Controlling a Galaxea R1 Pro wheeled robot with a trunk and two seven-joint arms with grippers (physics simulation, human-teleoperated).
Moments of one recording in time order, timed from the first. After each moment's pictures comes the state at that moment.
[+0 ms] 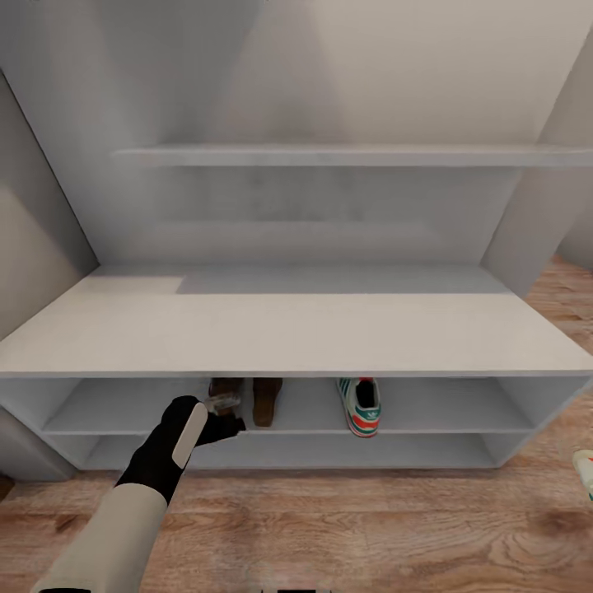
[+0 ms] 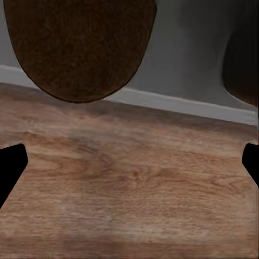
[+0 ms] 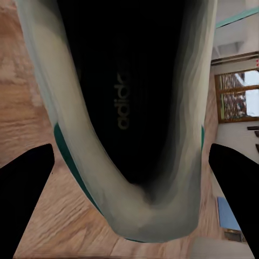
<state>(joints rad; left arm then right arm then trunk) -0.71 -0.07 0.02 -0.89 0.37 0.95 0.26 -0.53 -0.44 0.14 0.05 0.02 -0.11 -0.70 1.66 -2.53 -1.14</state>
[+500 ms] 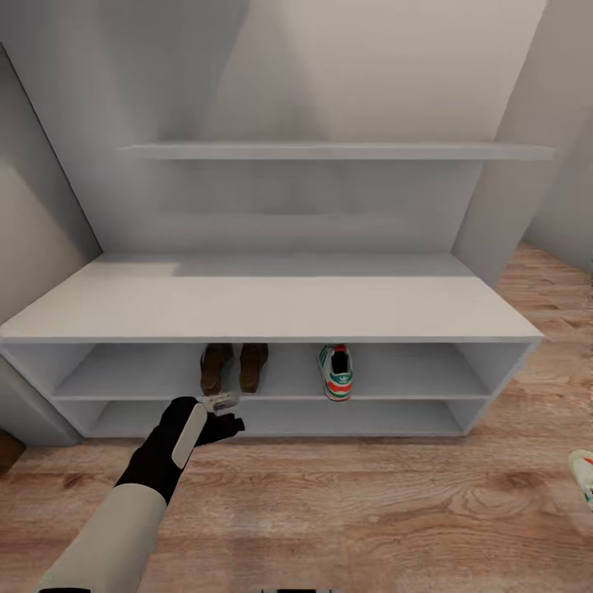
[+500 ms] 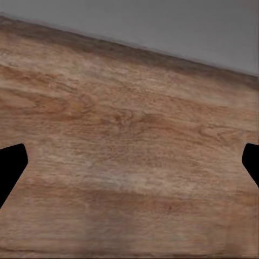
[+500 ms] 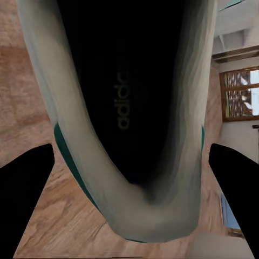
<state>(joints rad) -0.71 -0.07 0.02 -0.89 0.37 0.94 0.26 -0.53 -0.44 0.14 0.05 0.02 -0.11 -0.68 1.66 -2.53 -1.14</state>
